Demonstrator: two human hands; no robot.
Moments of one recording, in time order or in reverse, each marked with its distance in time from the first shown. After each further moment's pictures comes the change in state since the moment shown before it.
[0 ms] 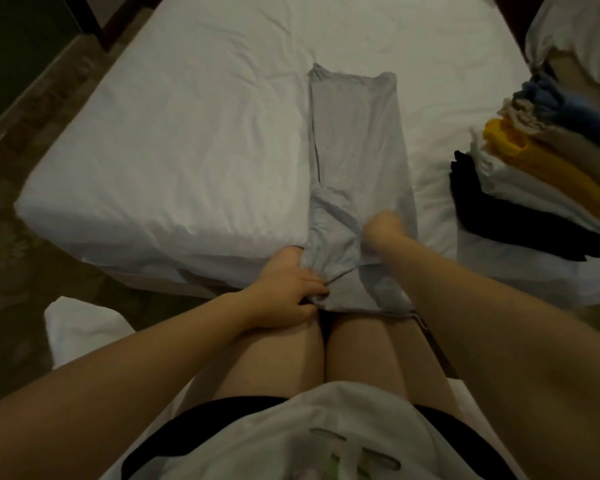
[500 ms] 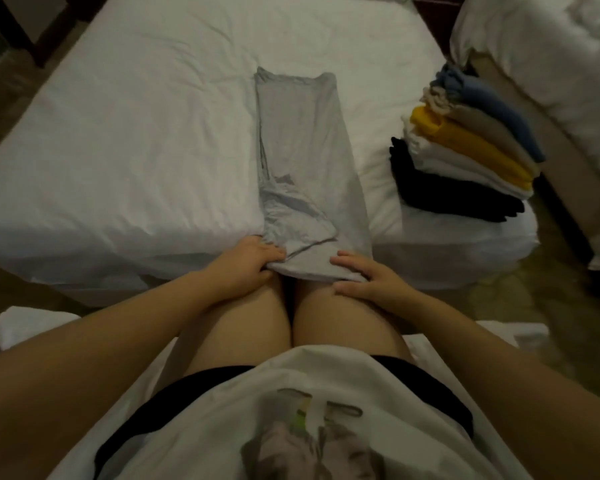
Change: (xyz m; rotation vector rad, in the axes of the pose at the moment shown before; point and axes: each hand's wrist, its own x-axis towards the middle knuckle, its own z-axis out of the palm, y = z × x) left_hand 0.007 0.006 -0.014 -0.080 -0.059 -0.133; right_hand -0.112 0.128 -0.015 0.376 -0.390 -0.462
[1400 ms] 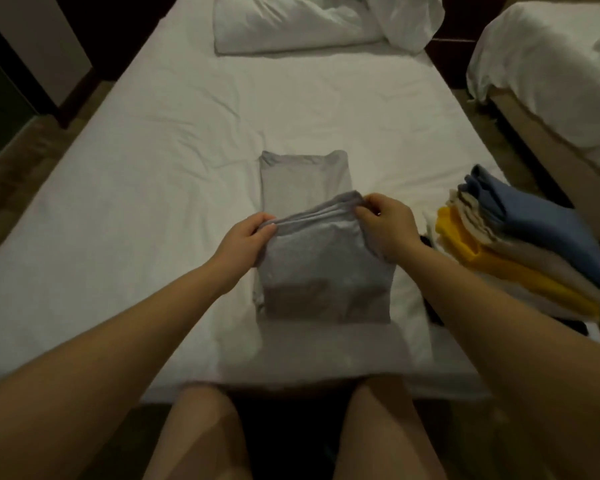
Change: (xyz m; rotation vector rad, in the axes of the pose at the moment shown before) left_hand 0.165 -0.068 -0.139 -0.900 0.427 -0.497; right_hand 0.215 -0.120 -0.161 -0.207 0.581 -0.156
